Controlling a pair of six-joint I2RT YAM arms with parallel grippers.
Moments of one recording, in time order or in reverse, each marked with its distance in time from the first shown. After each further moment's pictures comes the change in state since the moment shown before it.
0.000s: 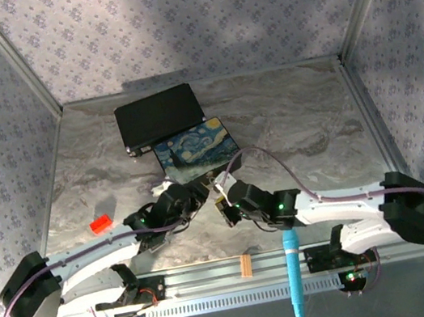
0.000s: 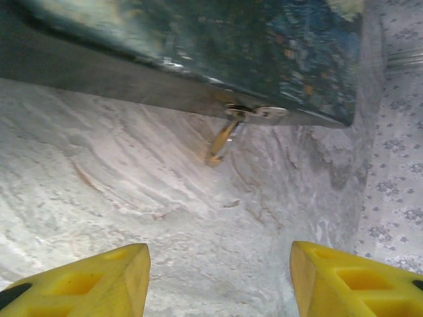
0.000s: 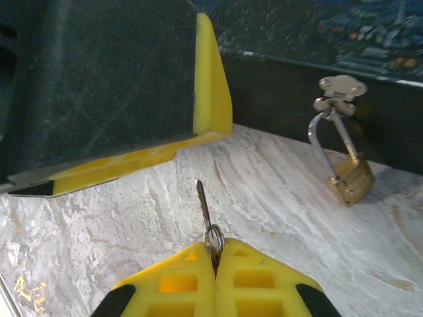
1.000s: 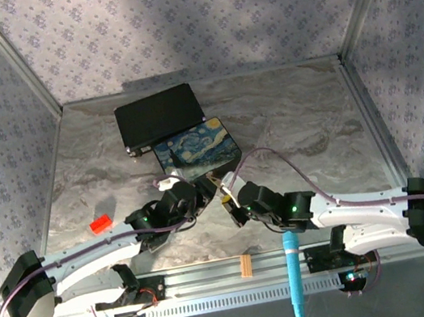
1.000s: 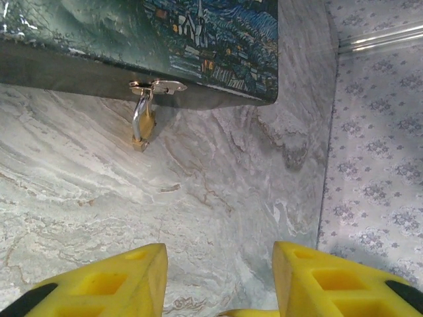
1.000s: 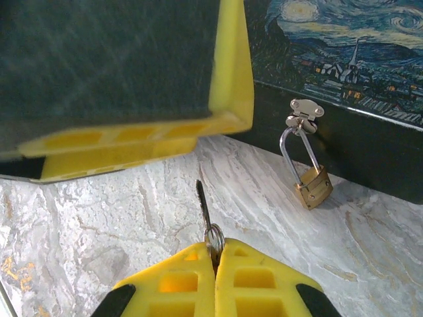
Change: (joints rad) left arm -0.074 0.006 0.086 -0.006 -0.035 0.011; right arm 0.023 -0.107 -0.022 -0.052 0.057 -0.099
